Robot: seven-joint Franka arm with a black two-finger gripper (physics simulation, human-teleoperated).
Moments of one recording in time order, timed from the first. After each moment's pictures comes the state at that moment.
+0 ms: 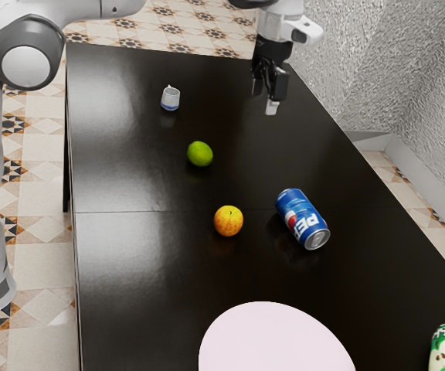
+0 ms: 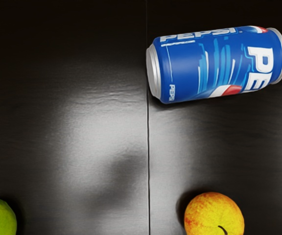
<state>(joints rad) -0.05 0.08 0.15 -1.34 -0.08 1.51 0.09</state>
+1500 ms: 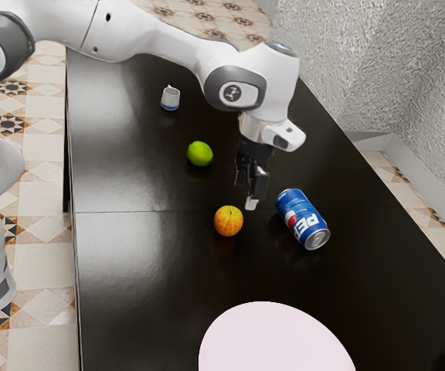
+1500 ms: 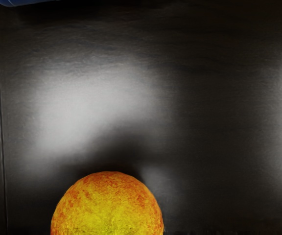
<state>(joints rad) -0.60 -0.05 0.48 -1.90 -0.08 1.89 -0.04</state>
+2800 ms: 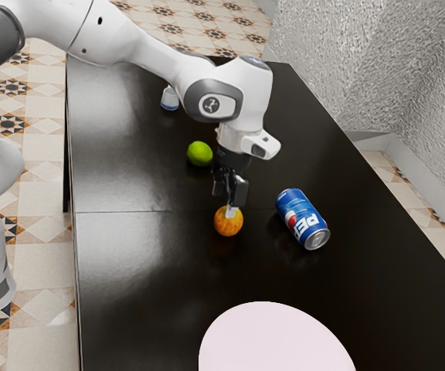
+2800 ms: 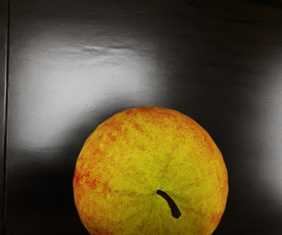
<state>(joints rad) -0.58 -0.13 0.51 -2.11 -0.10 1.99 -0.07</state>
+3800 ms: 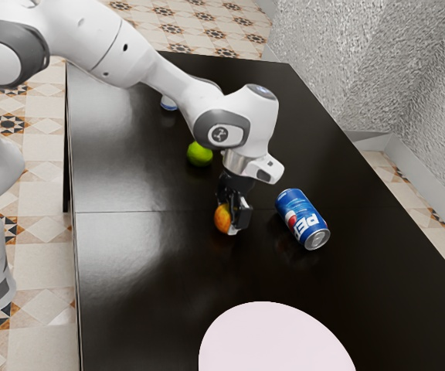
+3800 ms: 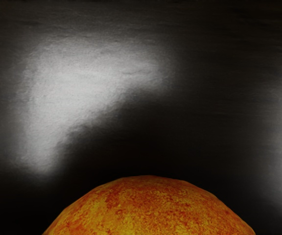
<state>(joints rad) -0.60 0.00 0.52 -2.10 -0.13 2.09 -0.08</state>
